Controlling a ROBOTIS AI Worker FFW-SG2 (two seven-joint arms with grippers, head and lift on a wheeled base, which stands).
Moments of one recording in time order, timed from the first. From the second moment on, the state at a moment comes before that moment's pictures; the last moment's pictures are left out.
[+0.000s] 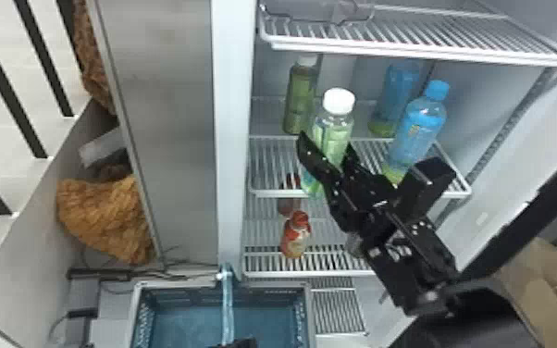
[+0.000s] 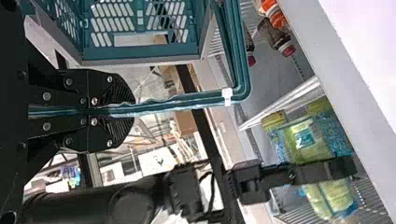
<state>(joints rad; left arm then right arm) 0.36 0.25 0.07 -2.08 1.05 1.23 -0.50 0.20 -0.13 0.10 -2.01 -0.17 0.12 0.25</state>
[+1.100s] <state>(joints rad) 0.37 0.24 0.07 -2.08 1.05 1.23 -0.51 0.59 -0.14 0.05 -2.55 -0.33 0.65 0.26</state>
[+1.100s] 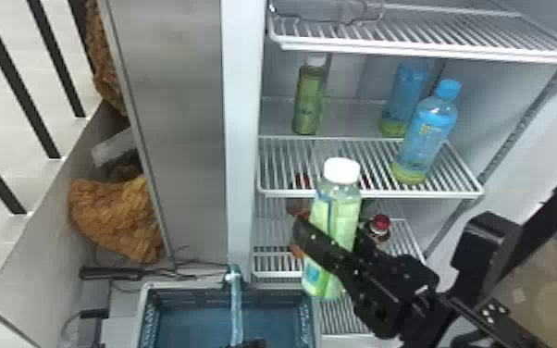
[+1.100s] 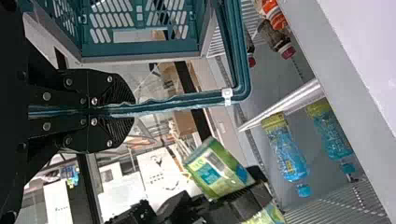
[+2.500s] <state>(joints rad) 0.35 0.25 0.06 -2.08 1.05 1.23 -0.50 0.55 -0.14 0.04 -2.47 -0.45 1.12 0.19</state>
